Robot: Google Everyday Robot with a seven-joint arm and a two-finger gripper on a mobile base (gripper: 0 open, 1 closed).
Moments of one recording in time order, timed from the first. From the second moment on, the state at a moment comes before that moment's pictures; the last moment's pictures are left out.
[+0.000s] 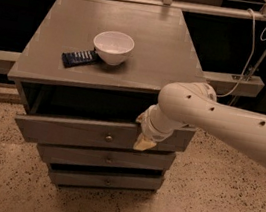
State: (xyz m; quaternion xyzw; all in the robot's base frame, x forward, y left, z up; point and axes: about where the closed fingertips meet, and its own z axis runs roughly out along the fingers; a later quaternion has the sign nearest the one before) arm 0.554 -0.037 0.667 -0.74 0.64 0.02 0.20
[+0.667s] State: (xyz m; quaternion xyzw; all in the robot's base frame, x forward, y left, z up) arm 0.523 -0.042 0.689 -0.74 0.64 0.03 0.21
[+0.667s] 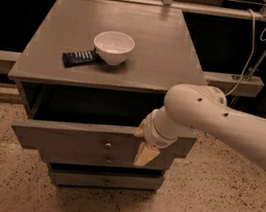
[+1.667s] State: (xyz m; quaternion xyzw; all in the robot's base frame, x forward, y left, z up) arm 0.531 -0.036 0.696 -0.74 0.65 0.07 0.18
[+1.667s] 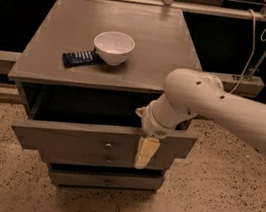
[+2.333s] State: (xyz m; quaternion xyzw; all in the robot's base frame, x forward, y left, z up) arm 0.538 -0.034 0.643 -0.75 0.64 0.11 0.11
